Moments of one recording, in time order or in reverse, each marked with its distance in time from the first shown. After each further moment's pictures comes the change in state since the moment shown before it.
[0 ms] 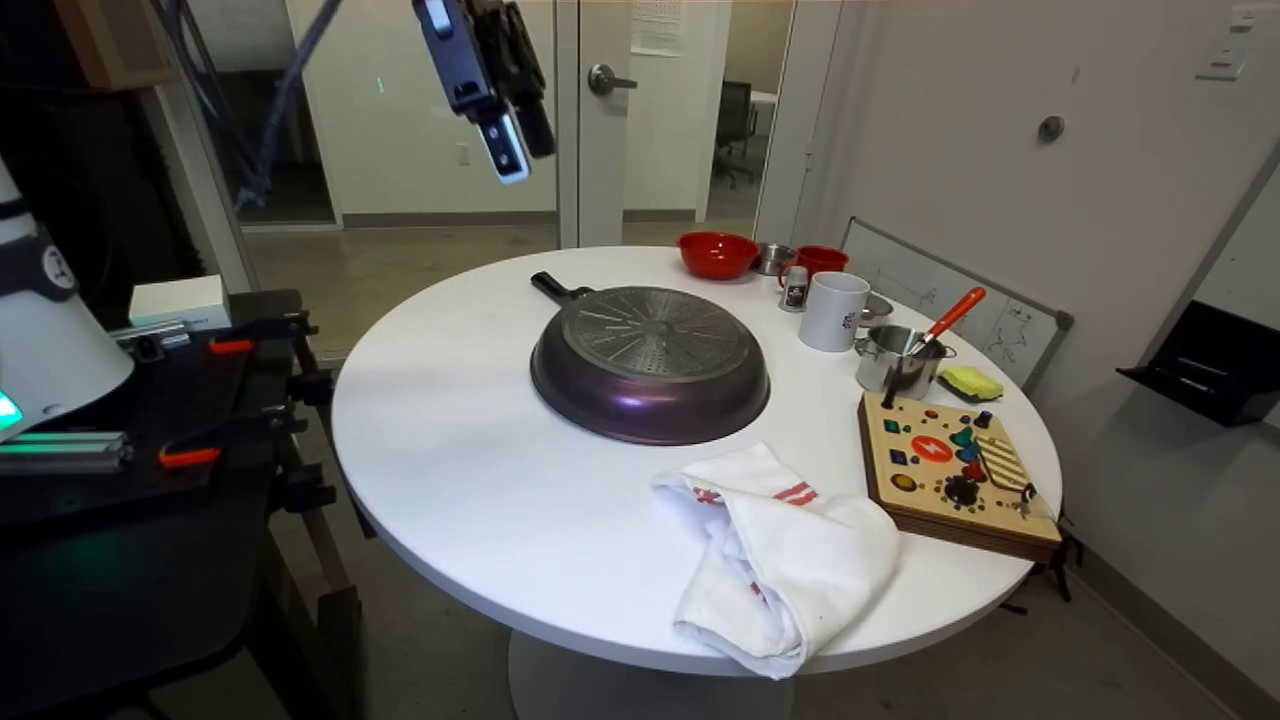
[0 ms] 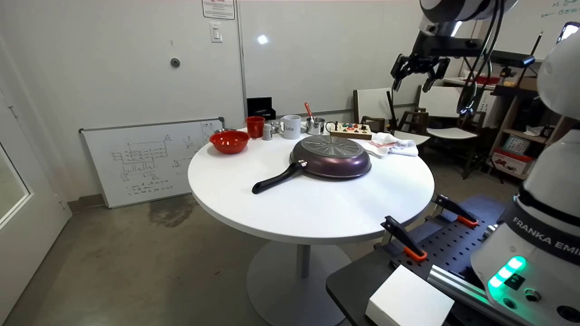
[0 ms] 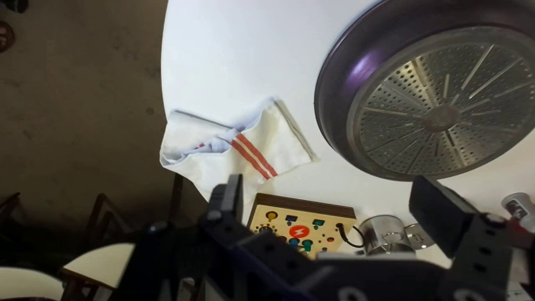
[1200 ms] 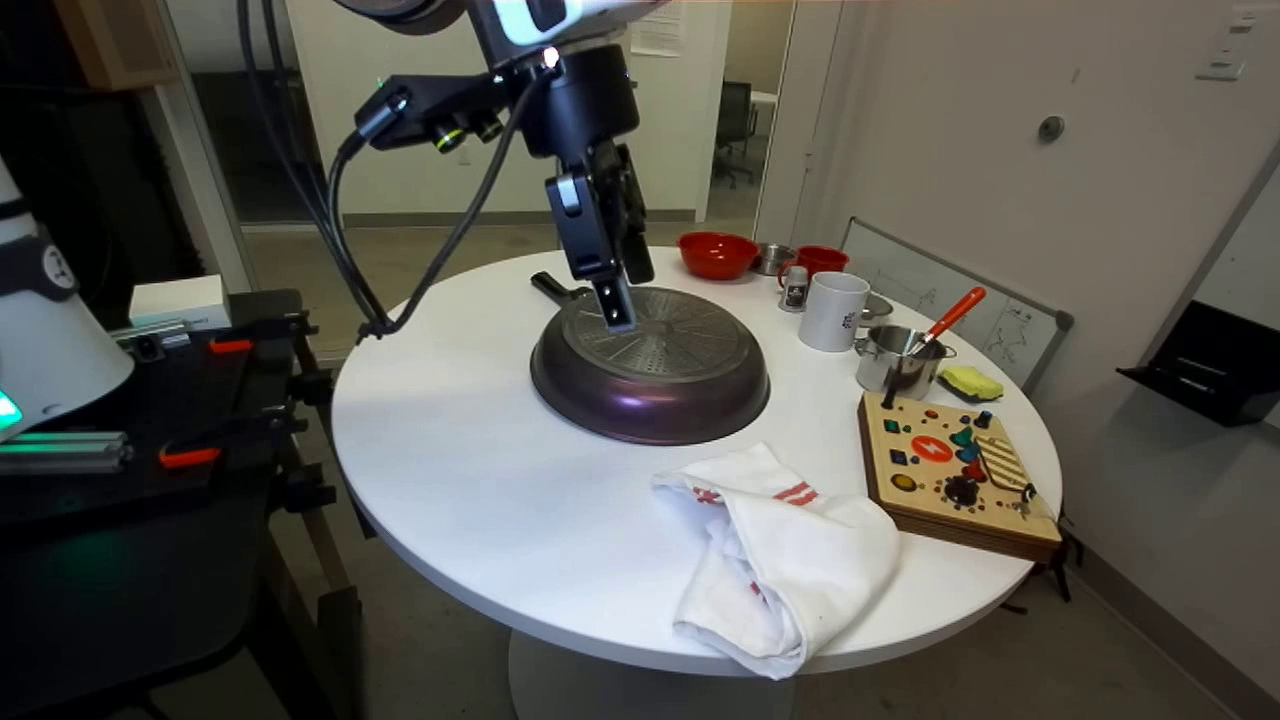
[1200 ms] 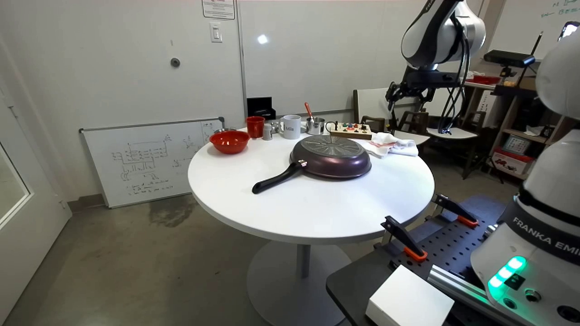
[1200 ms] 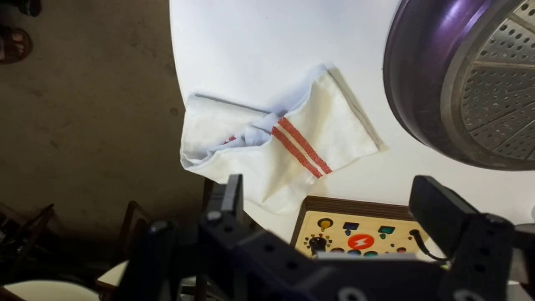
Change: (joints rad) arm -0.018 0.420 -0.060 0.201 -0.038 0.220 0.073
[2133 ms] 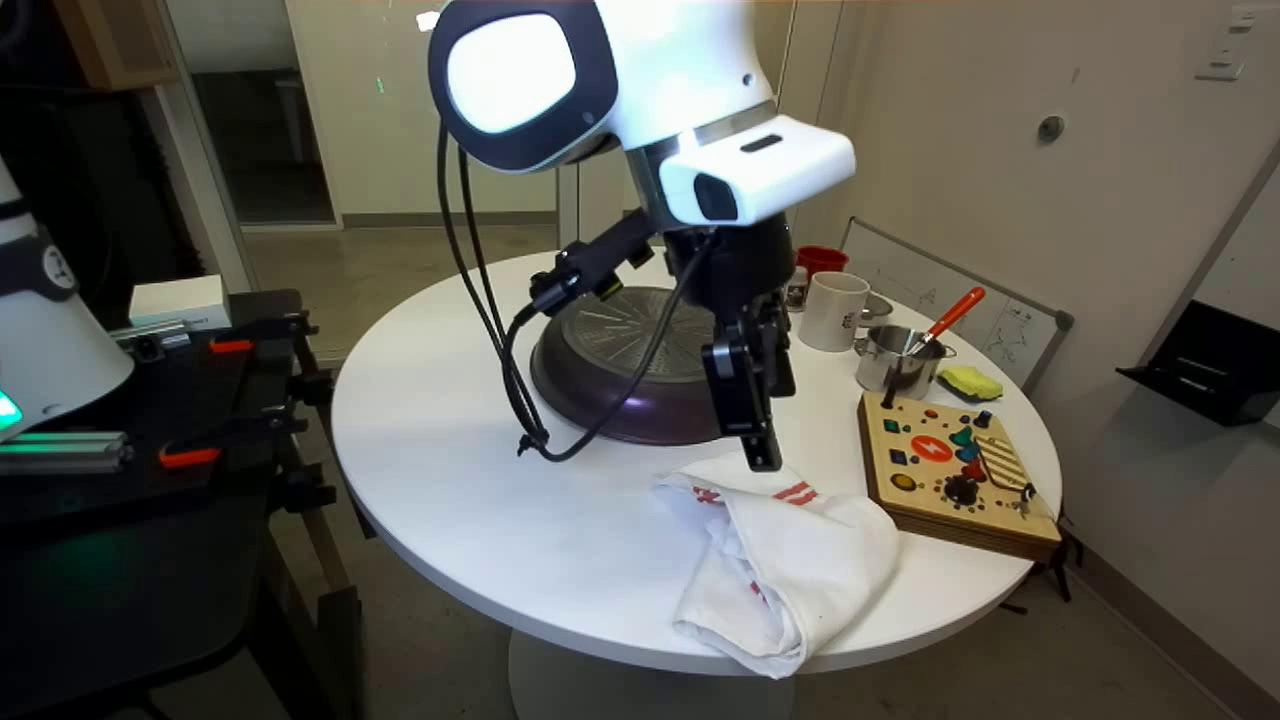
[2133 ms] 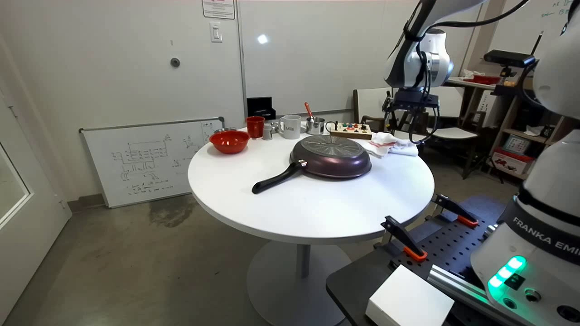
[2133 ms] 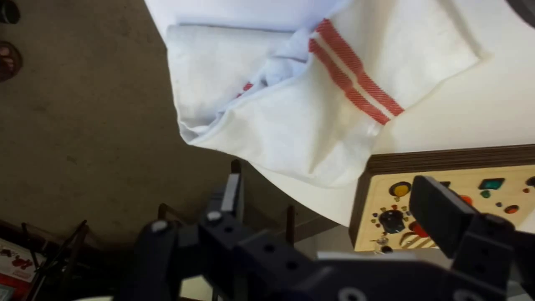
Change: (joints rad) arm -0.037 0.419 -0.001 0.364 0.314 0.098 -0.098
